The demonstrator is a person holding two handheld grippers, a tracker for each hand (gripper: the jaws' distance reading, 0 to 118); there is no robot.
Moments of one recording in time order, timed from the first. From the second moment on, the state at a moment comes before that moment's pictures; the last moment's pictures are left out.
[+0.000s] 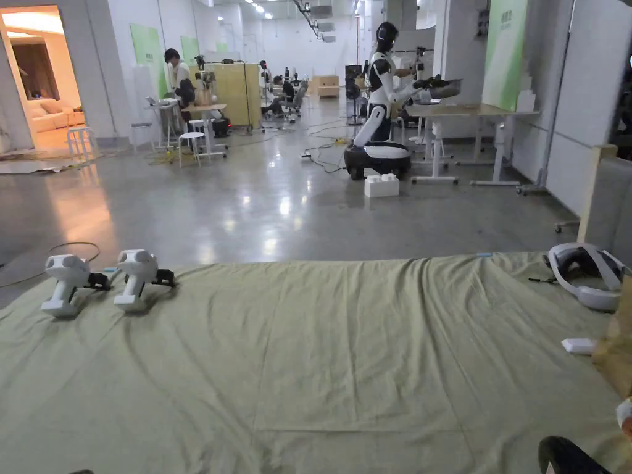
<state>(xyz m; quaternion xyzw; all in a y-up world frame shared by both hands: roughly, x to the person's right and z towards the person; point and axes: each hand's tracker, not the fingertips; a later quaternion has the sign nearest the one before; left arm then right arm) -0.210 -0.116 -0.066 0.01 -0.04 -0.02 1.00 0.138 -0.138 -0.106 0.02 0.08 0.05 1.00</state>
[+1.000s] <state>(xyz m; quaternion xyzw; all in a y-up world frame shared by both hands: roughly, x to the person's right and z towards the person) -0.402 -0.398 -0.213 -0.31 -0.04 0.46 0.83 0.145 -0.218 -0.156 -0.18 0.07 0.03 0.98</state>
